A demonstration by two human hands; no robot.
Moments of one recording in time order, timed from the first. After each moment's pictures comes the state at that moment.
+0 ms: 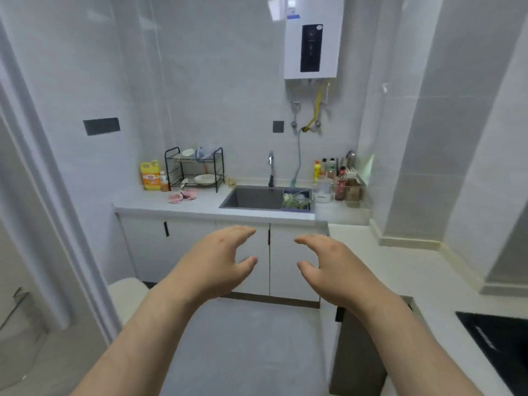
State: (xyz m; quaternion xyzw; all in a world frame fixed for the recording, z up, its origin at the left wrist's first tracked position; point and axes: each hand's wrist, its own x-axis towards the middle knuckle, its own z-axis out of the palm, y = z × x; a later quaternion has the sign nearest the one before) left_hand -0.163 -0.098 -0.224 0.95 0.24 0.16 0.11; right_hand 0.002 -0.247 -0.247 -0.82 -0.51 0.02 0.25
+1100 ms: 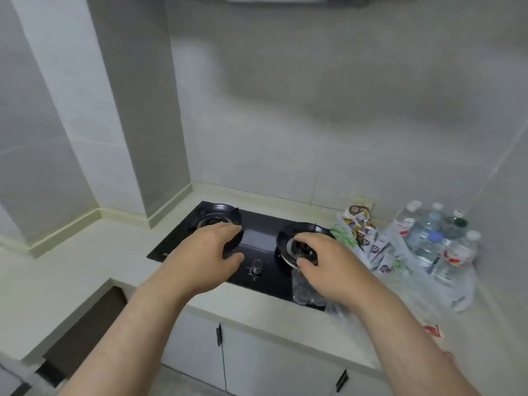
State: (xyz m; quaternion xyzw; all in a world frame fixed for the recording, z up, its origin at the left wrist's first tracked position) left_hand 0.091 -0.384 -0.279 0.89 -0.40 -0.01 0.22; right_hand -0.046 -0.580 -0.296 -0.95 0.19 -0.09 0.23
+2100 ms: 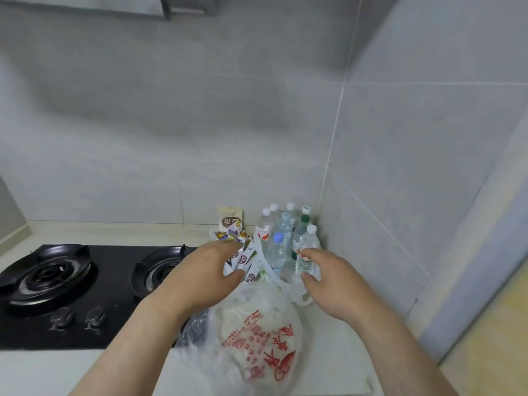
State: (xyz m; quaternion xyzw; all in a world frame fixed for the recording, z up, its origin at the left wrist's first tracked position) left_hand -0.093 -0.701 -0.294 0.77 -0.59 -0.01 0.23; right_hand -0.300 -0.841 -0.310 -0.89 0.37 -0.17 0.20
